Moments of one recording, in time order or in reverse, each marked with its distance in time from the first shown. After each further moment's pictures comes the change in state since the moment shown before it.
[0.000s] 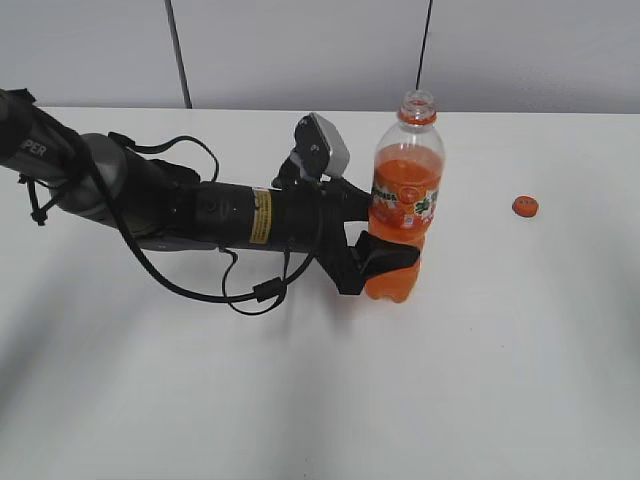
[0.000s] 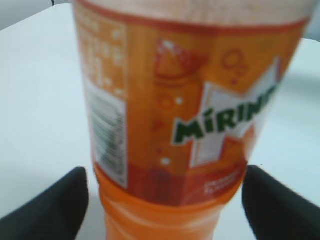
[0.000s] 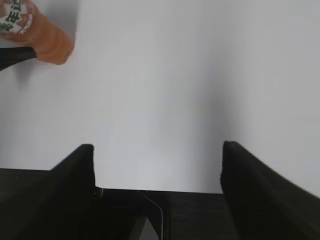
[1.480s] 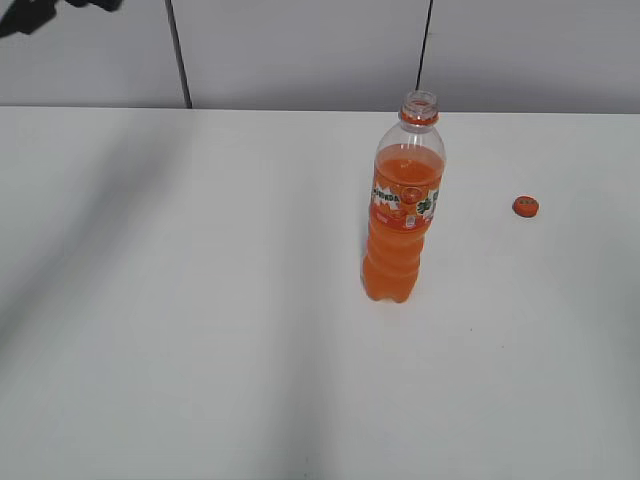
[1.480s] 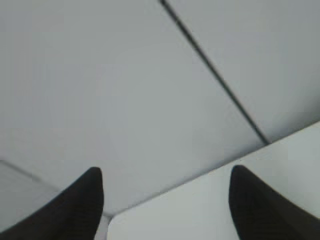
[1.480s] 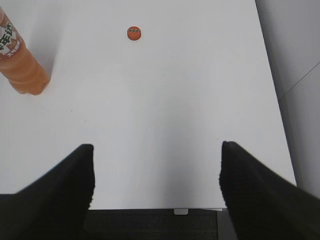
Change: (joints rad) left arm 0.211 -0.640 0.006 0.609 1.173 -0.588; right arm 0.000 -0.413 0.102 -0.114 0.001 0.000
